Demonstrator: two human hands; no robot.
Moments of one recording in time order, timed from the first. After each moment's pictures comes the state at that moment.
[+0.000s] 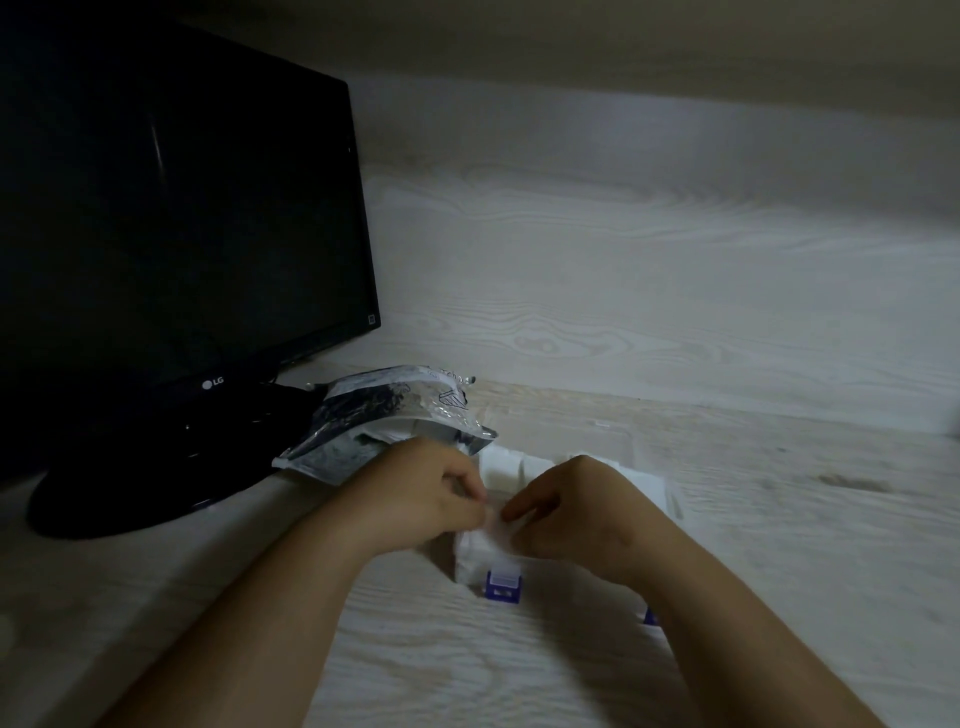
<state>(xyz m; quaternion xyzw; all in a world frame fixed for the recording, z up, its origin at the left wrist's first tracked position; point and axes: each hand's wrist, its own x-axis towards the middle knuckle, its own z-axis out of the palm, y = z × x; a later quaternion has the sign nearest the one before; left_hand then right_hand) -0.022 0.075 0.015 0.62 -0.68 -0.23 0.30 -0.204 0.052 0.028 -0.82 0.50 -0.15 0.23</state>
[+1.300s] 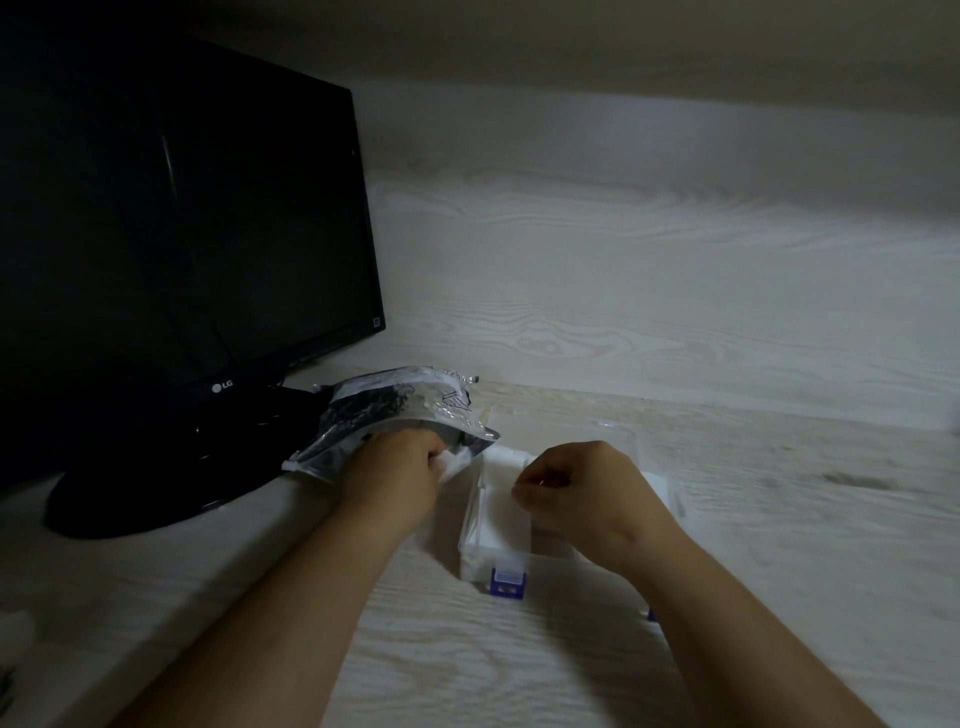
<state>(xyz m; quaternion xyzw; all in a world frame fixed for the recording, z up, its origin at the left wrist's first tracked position) -0.009 0.048 -0.008 0.74 -0.61 -0.02 0.29 -0.205 0.049 0.027 -0.78 0.52 -0.26 0.24</state>
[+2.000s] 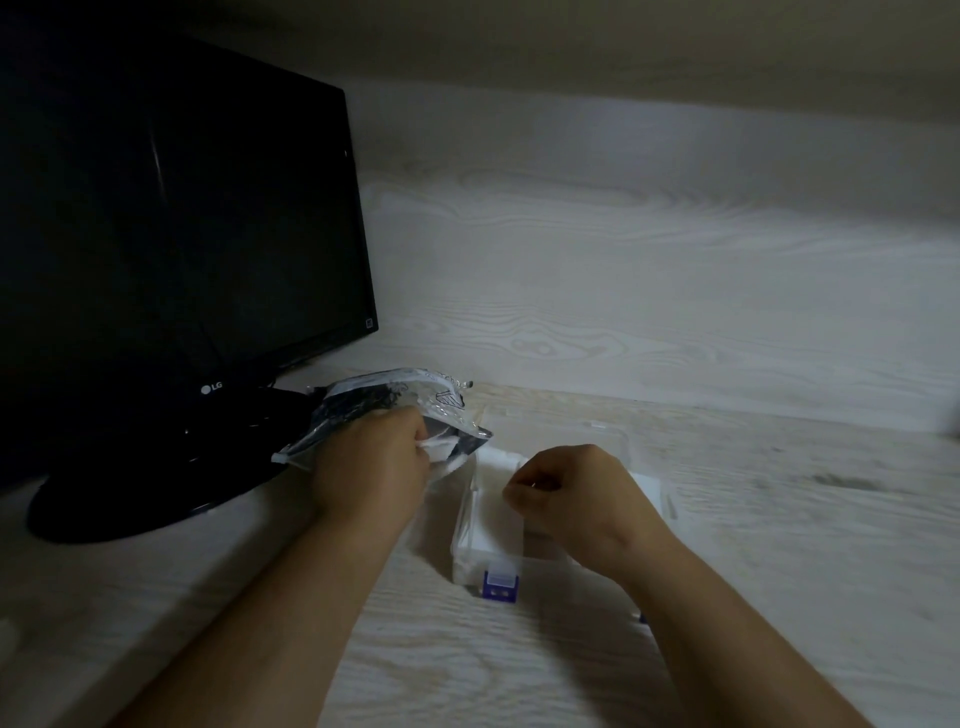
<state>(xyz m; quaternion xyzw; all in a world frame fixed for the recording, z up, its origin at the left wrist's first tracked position) -0.013 0.059 0.008 0.75 -0.57 0.12 0.32 -0.205 0.049 0.025 -0.78 0.52 -0.26 0.24</state>
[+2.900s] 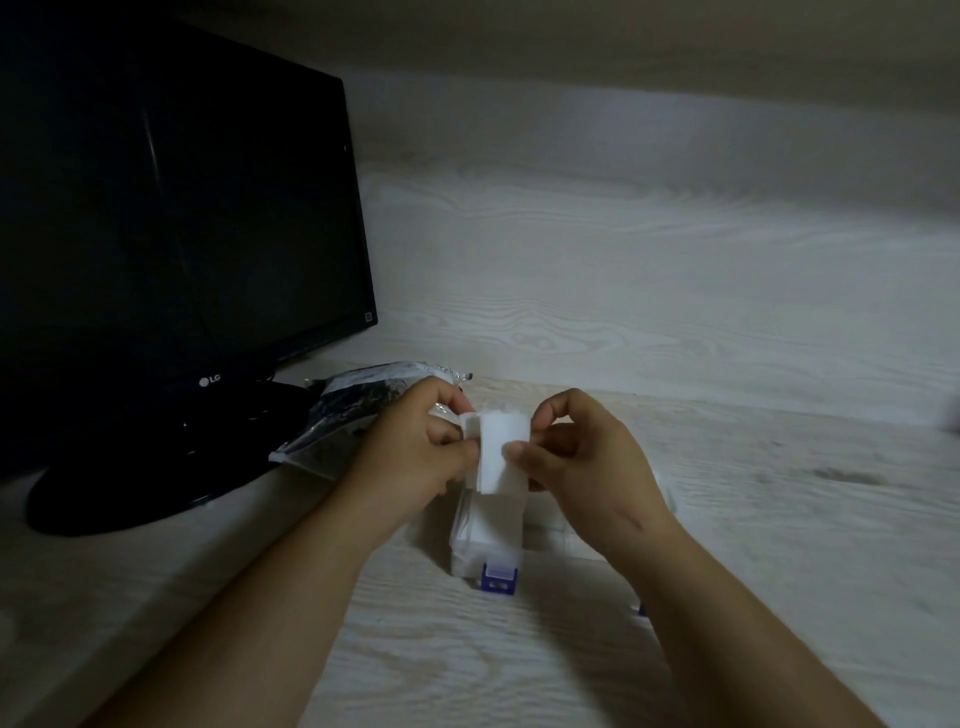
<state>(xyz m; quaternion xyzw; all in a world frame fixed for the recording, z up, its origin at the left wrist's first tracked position) -0.033 0.075 0.024 0.56 -0.58 -0.29 0.52 -0.201 0.050 0.028 -0.68 0.44 -0.44 0.38</state>
